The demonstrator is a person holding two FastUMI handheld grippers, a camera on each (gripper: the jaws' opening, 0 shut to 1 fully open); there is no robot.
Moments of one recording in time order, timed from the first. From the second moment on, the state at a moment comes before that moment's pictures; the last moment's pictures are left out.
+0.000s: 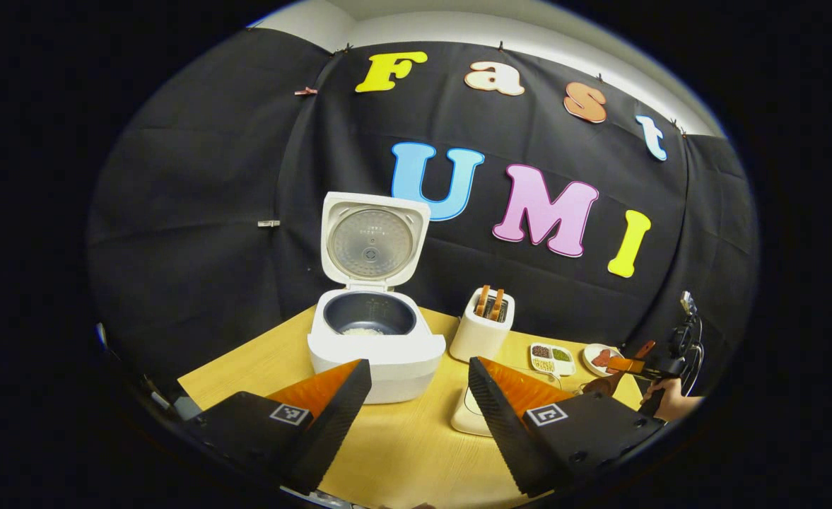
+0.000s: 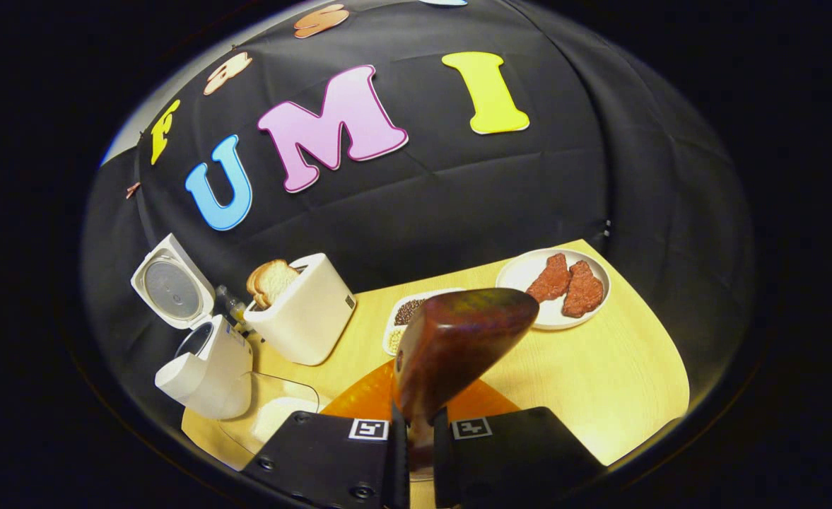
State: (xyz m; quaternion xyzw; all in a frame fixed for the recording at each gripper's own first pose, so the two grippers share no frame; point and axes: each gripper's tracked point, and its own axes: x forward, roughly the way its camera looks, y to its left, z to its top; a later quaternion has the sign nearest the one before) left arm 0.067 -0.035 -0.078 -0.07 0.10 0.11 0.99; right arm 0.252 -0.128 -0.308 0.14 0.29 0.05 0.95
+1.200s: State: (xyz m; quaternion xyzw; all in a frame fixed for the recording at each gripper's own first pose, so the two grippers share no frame) left arm 0.141 0.000 0.015 -0.03 0.03 0.07 1.00; right arm 0.165 -0.165 -0.215 -0.01 0.18 -0.02 0.98
